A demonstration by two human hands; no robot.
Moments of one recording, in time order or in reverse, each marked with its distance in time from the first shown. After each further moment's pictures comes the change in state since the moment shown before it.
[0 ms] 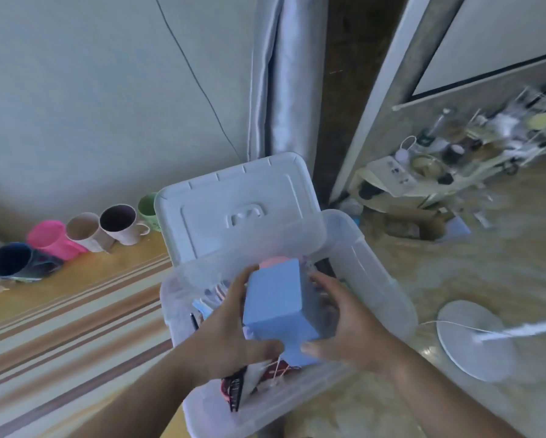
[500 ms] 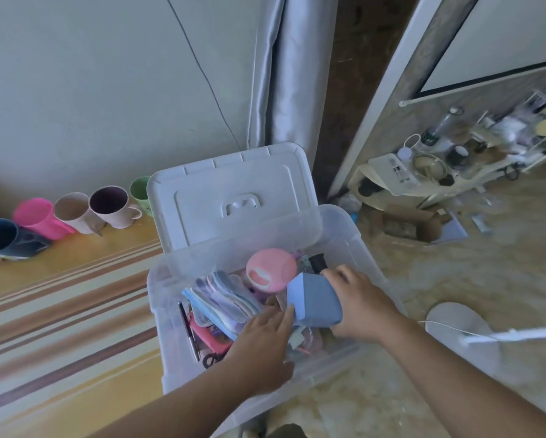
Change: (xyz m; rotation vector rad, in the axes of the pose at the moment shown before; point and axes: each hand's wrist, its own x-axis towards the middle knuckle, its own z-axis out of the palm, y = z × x) left_hand 0.040 -0.065 0.091 0.967 -0.215 -0.076; right_hand 0.039 0.062 -0.049 -0.954 -0.116 0.166
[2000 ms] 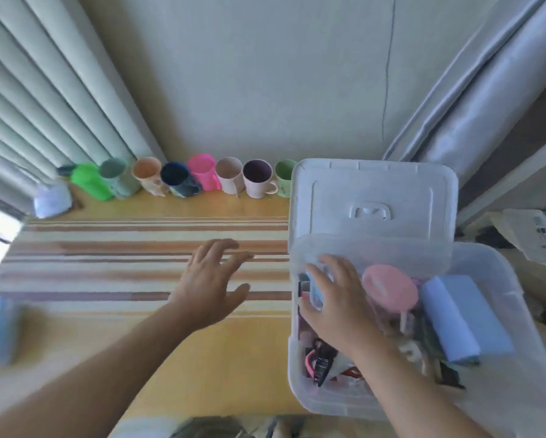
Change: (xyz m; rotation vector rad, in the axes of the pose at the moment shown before) left_hand -0.201 -0.204 -0.046 -0.012 0.622 -0.461; right_hand 0.038 -0.248 0.043 0.120 0.343 -0.492
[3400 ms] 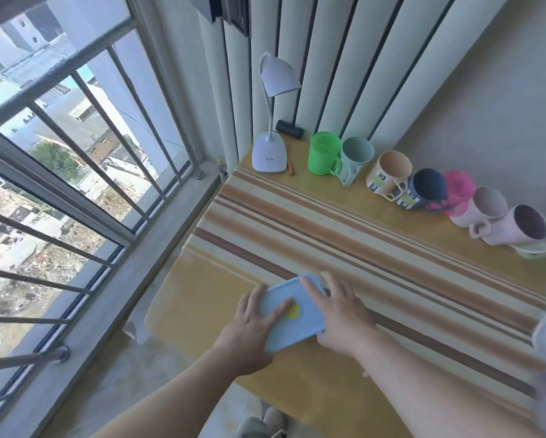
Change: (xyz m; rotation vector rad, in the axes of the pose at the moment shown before) left_hand -0.257 -0.377 0.029 -0.200 -0.310 -0.450; right_hand 0.139 -0.394 0.300 -0.376 -0.769 -0.255
